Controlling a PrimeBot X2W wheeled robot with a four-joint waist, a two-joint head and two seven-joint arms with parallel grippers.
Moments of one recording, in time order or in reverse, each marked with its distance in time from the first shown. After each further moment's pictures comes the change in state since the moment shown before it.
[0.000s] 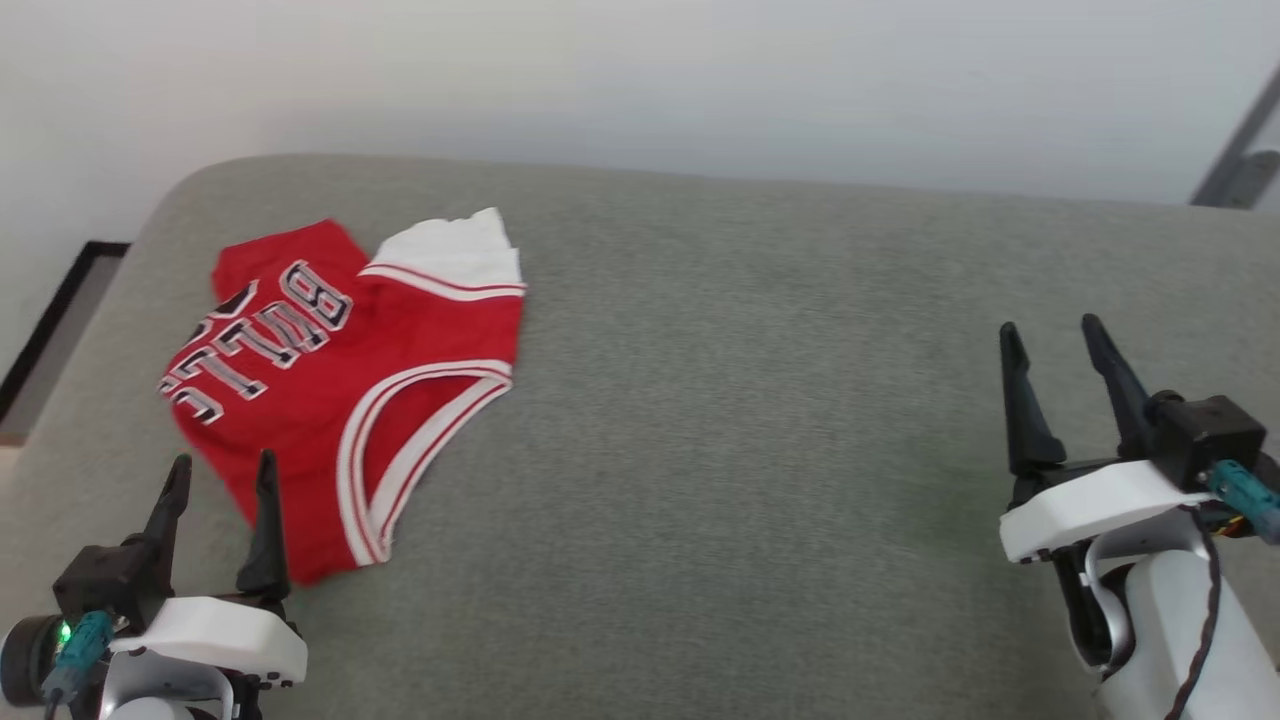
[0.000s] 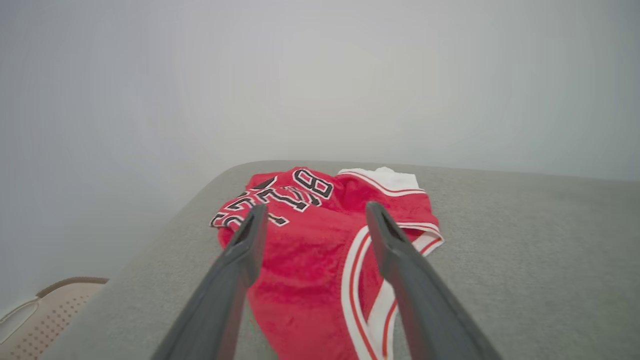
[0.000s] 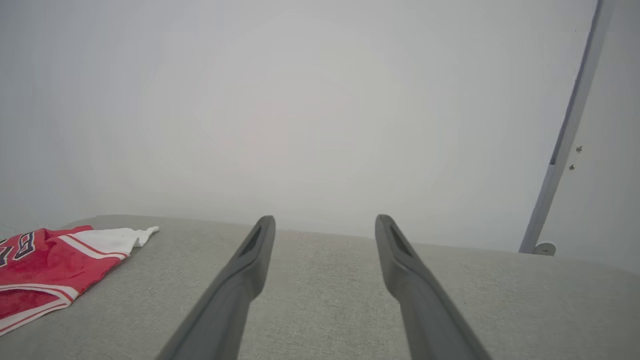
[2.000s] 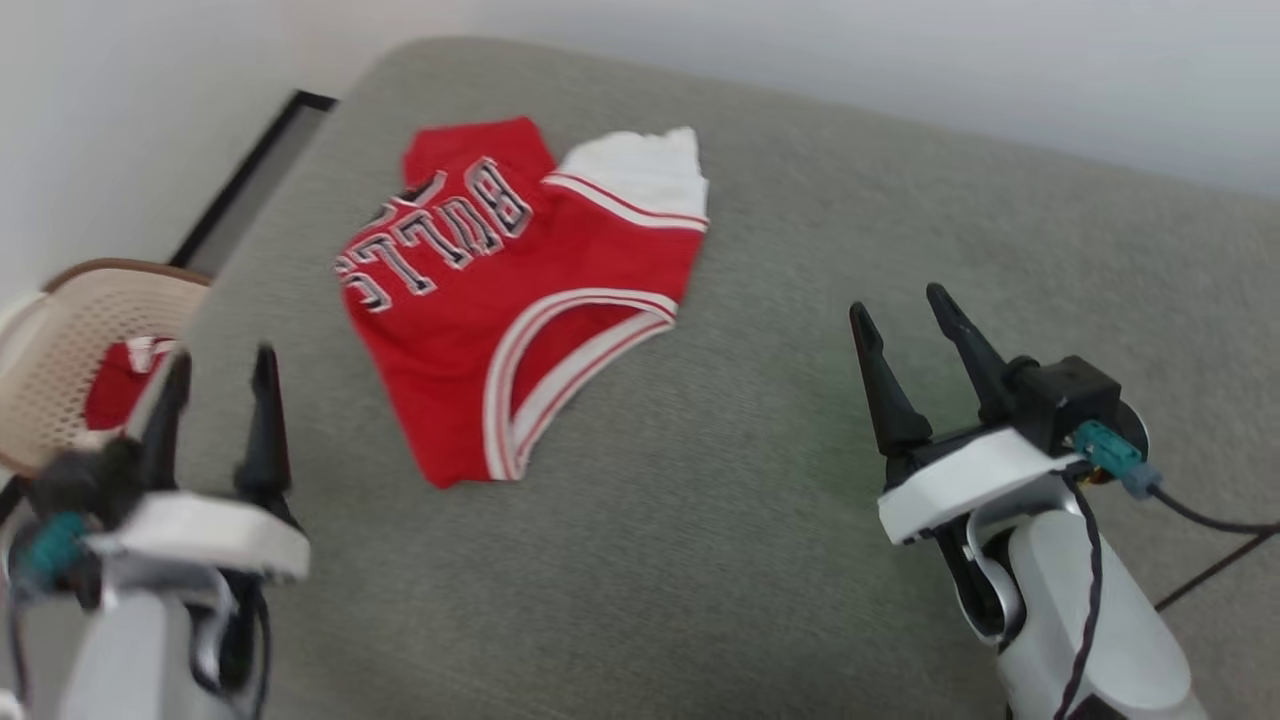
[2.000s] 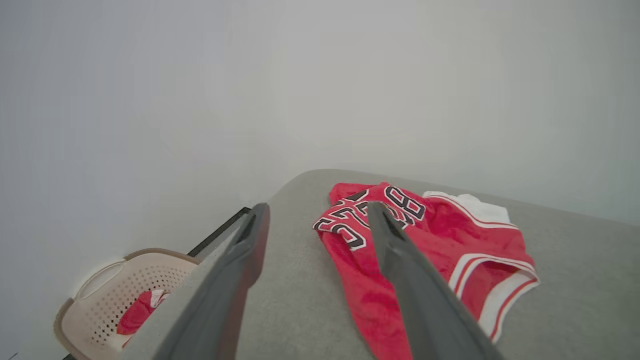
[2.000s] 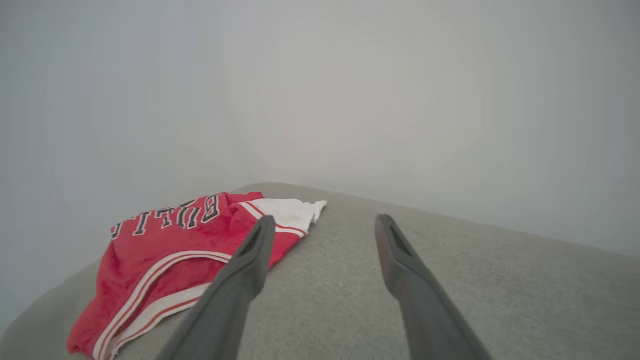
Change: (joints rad) left arm -0.117 -0.004 -0.029 0.017 -0.077 0.000 -0.002; right arm -0.089 0.062 0.200 0.050 0.053 0.000 0.000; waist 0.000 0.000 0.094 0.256
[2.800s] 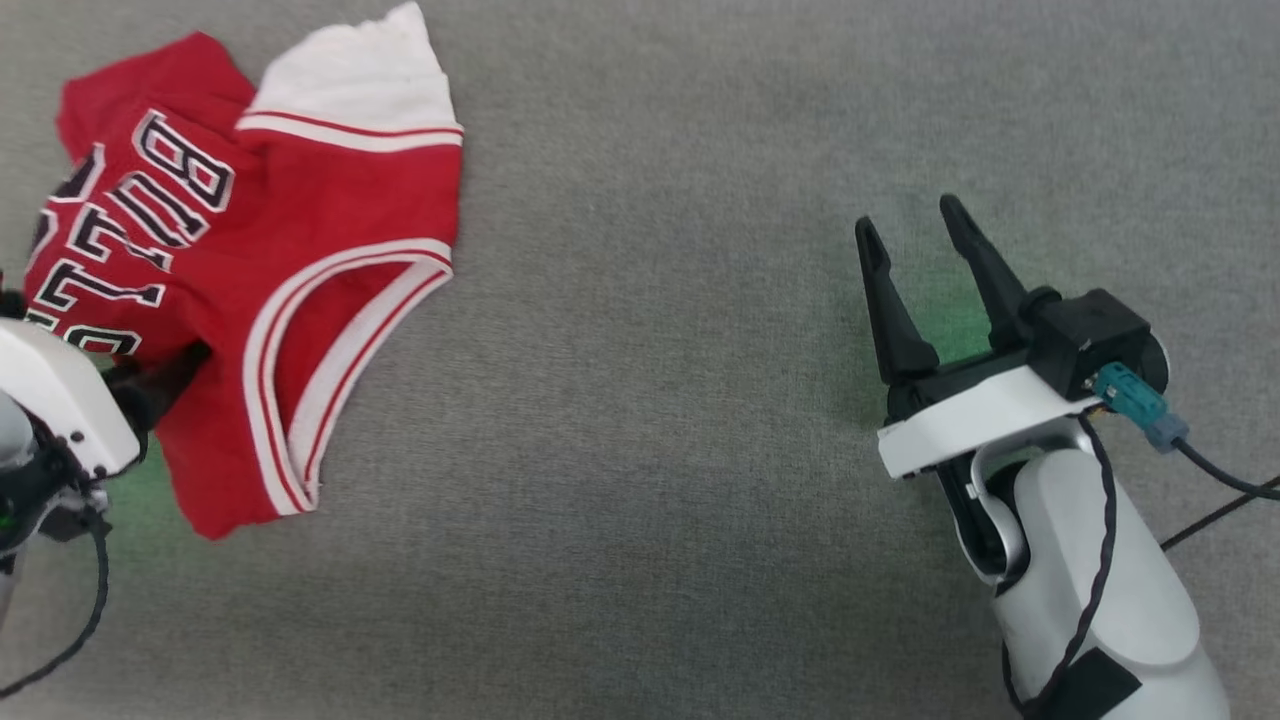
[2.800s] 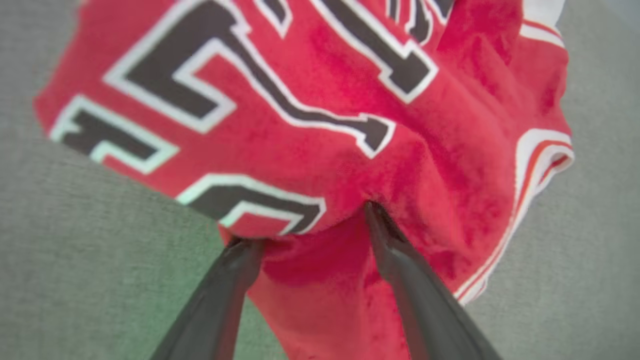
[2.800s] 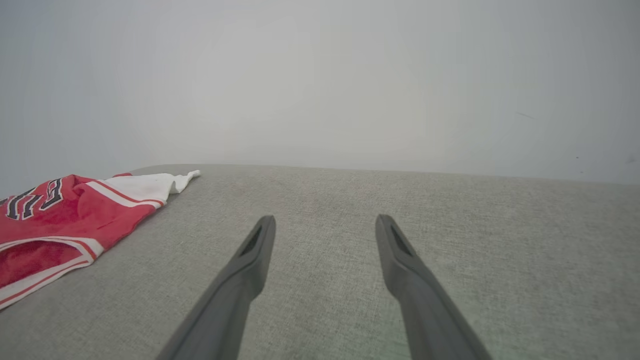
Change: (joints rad) left arm -0.388 0.543 -0.514 0.273 -0.946 -0.001 0.701; right arm -0.083 0.022 -0.026 -0.063 -0.046 0.000 0.000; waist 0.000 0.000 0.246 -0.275
